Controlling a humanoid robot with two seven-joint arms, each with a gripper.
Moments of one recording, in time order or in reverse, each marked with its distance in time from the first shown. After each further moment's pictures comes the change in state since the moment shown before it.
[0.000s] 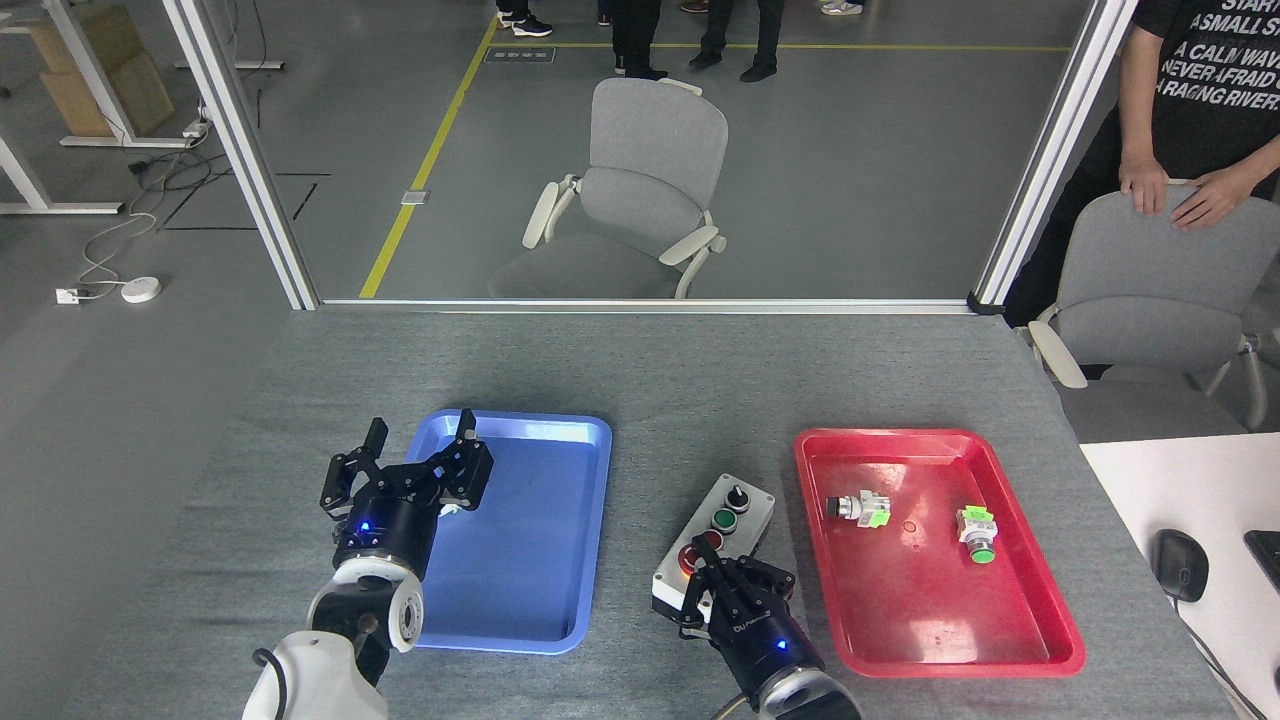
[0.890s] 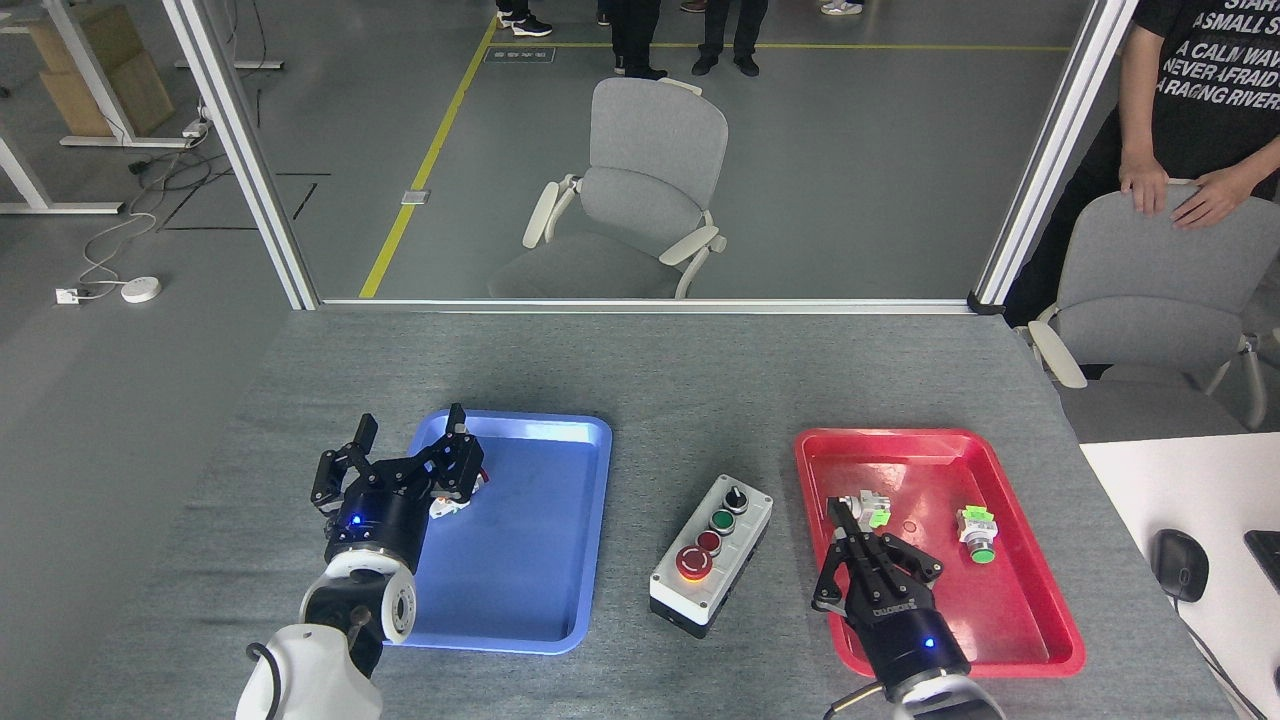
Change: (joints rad) left arm -0.011 0.000 0.023 0.013 -0.004 0.000 -0.006; right arm 0.127 -0.109 -0.278 -0.272 -0.008 -0.070 -0.025
